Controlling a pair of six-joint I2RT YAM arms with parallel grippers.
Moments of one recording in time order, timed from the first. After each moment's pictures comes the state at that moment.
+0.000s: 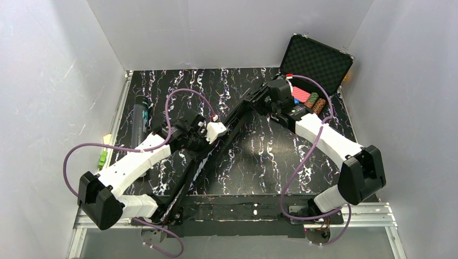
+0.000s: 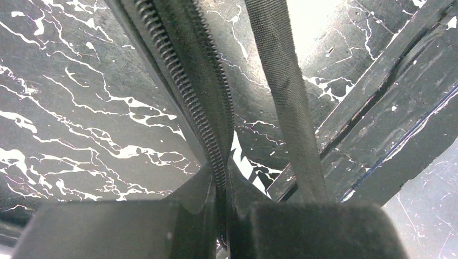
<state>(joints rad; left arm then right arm) -0.68 1.25 1.06 -0.90 0.17 0.28 0.57 1.48 1.18 -0.20 0.07 1.16</state>
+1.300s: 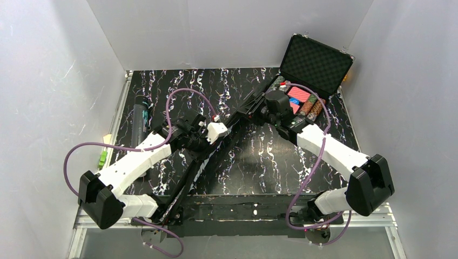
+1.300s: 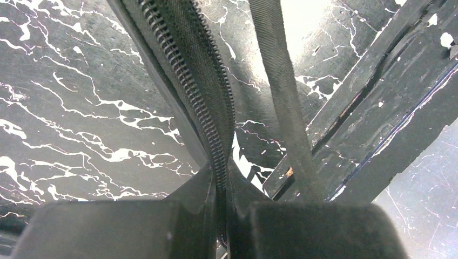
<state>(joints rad) -0.68 1.25 1.08 -0.92 0.21 0.28 0.63 1.37 1.05 -0.14 0.01 1.17</state>
